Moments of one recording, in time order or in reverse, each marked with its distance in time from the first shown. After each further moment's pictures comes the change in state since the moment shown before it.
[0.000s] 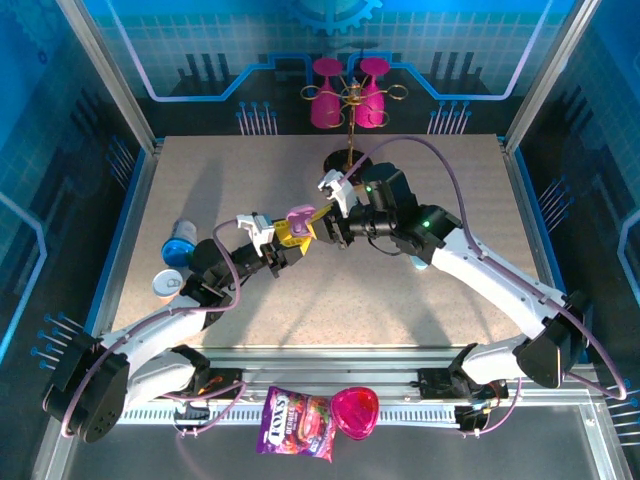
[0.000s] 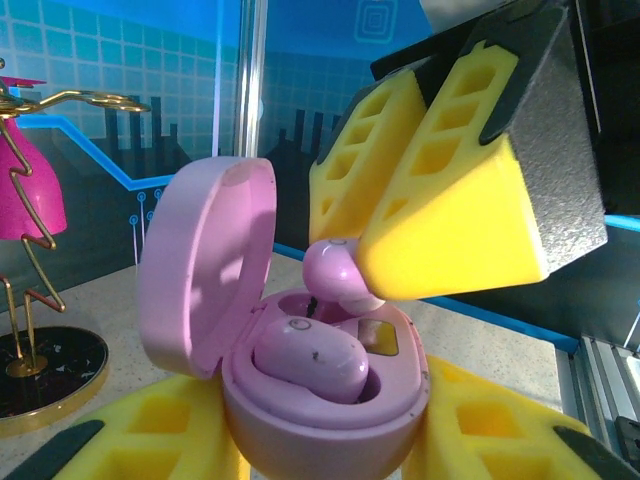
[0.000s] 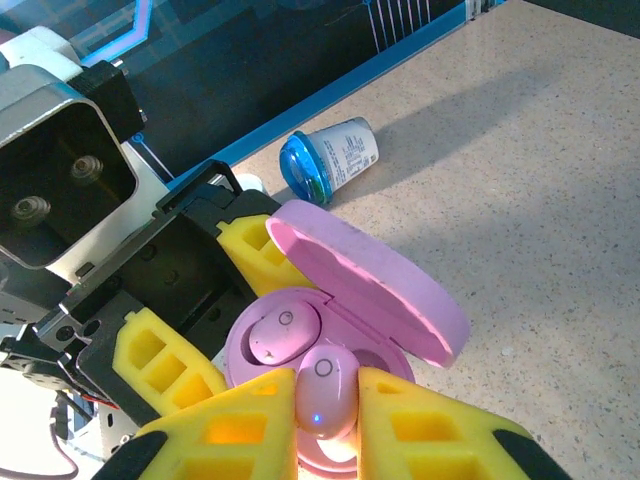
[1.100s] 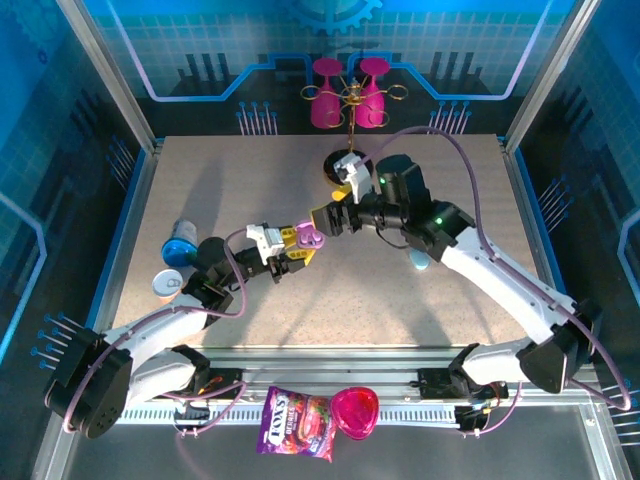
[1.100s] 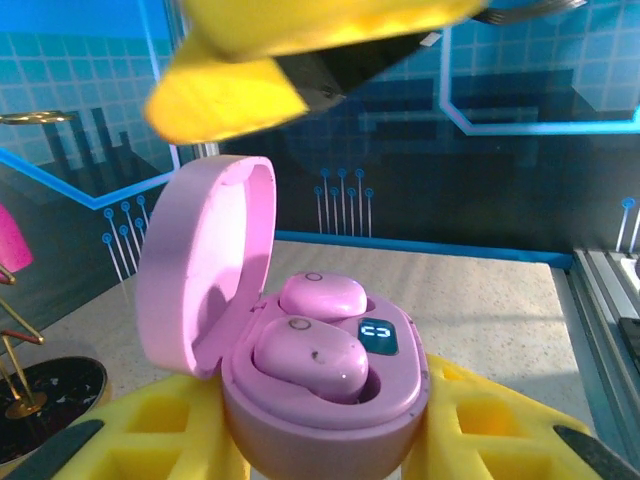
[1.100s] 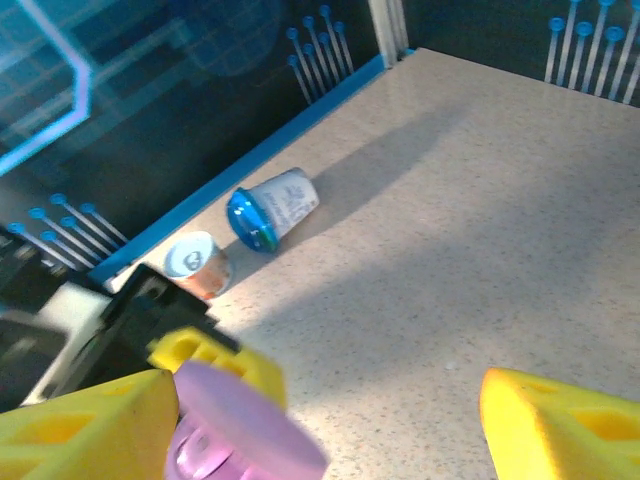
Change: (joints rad) left arm 0.000 0.024 0.000 -0.043 0.130 0.248; right arm -0.052 -0.015 0.048 -0.003 0.111 0.090
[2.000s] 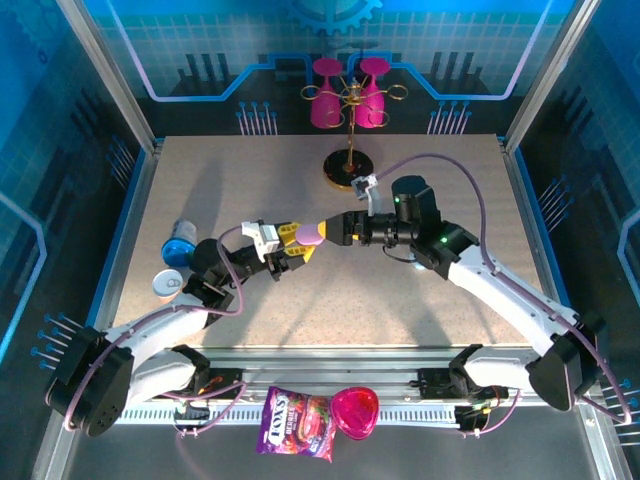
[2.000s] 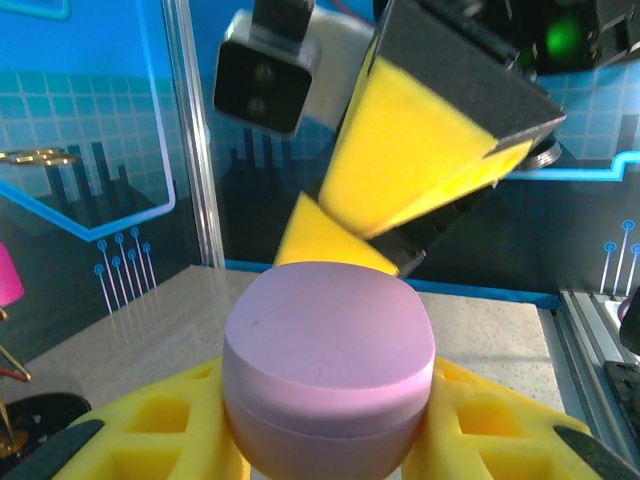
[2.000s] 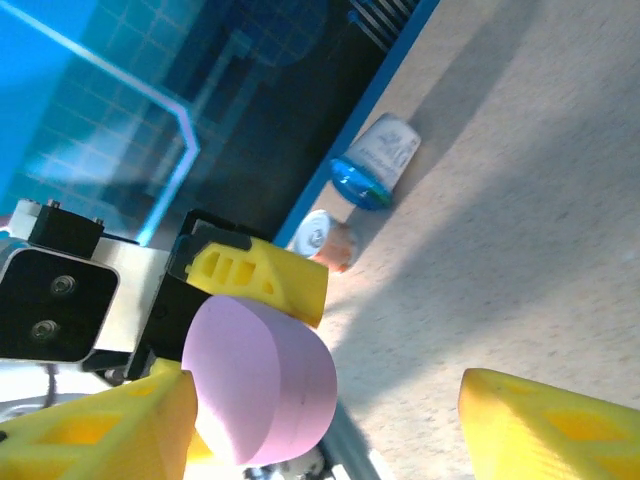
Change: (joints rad) left arm -0.003 0.019 0.002 0.133 -0.006 -0.107; right arm -0.075 -0.118 -0.324 0.277 -0.317 0.507
